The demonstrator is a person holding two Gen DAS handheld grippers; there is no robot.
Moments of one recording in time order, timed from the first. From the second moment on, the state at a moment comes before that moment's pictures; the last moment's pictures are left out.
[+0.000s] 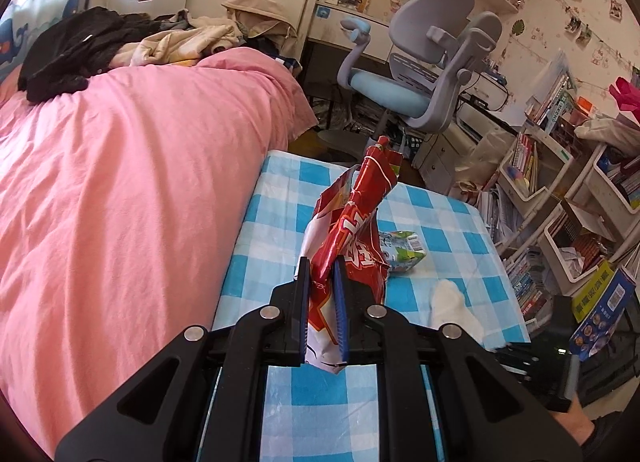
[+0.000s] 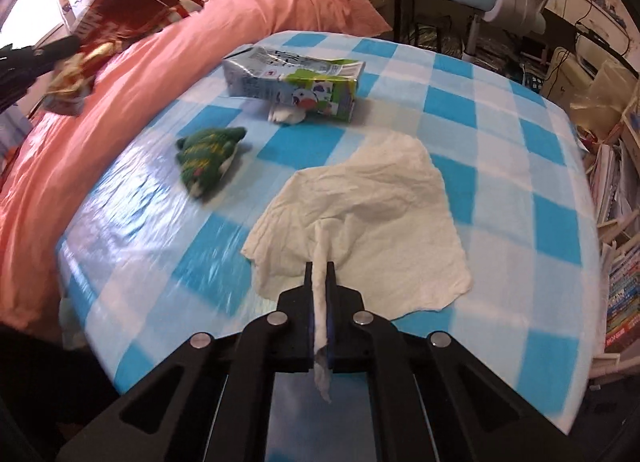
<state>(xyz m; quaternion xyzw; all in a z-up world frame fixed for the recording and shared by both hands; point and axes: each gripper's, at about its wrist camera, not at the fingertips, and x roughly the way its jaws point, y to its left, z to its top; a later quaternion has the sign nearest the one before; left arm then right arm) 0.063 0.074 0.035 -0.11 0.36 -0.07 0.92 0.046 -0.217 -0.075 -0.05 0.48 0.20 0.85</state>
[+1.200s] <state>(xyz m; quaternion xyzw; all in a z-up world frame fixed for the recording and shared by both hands) 0.012 0.028 -0.001 -0.07 0.40 -0.11 0.91 0.024 -0.194 -0.098 -0.09 0.48 0.19 0.85</state>
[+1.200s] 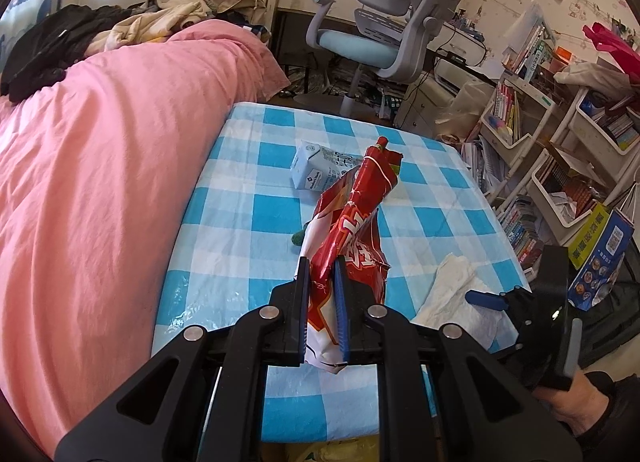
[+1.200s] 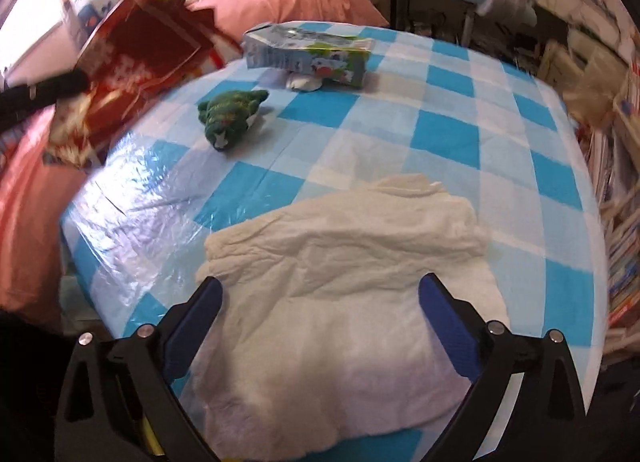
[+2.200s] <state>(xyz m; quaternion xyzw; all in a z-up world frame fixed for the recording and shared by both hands) 0.001 0.058 0.024 -0.11 0.36 -0.10 0.92 -0.001 -0.223 -0.042 0.09 0.39 0.33 0.85</state>
